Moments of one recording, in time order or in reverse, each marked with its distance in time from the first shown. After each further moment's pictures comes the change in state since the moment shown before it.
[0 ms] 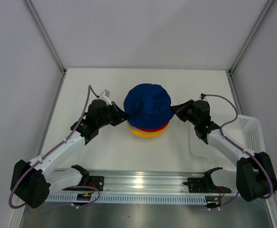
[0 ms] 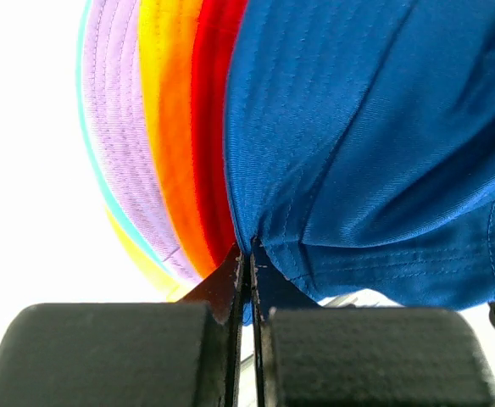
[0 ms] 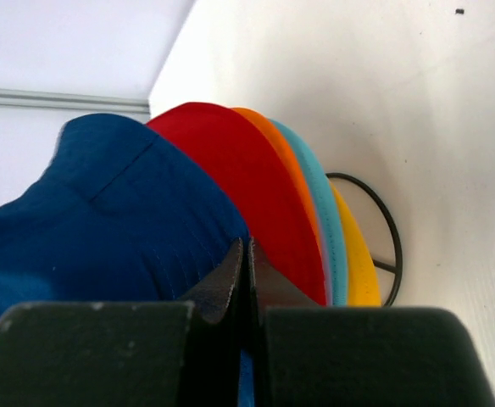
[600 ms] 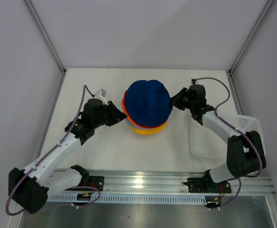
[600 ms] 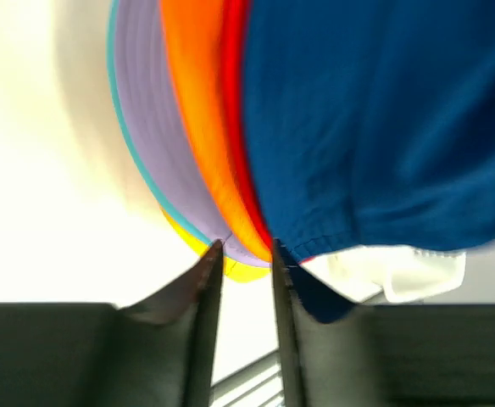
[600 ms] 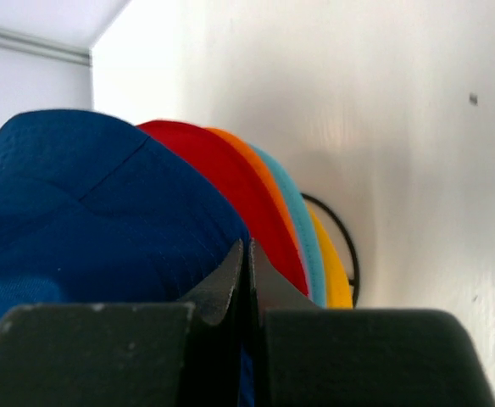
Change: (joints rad) left arm 0.015 -0.057 0.023 -0.135 -0.045 0.054; right arm -0.036 0.263 0.277 -0.121 -0.116 -0.266
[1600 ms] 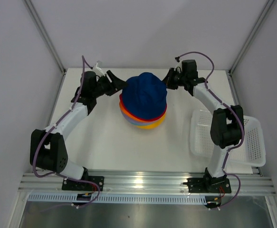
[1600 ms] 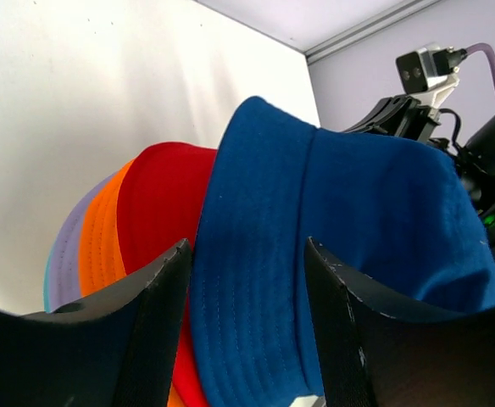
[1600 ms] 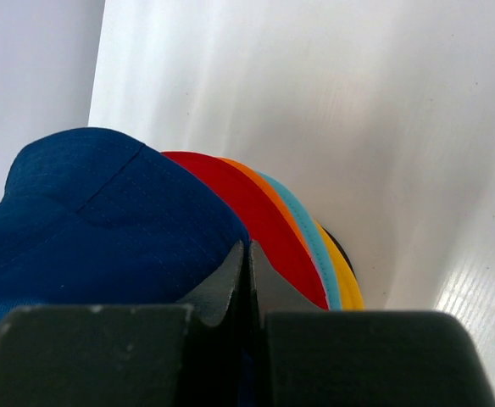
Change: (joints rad) left arm 0.277 0.437 0.311 0.371 0.324 0.058; right arm -0.027 0.465 0.687 -0.321 -0.299 -0.346
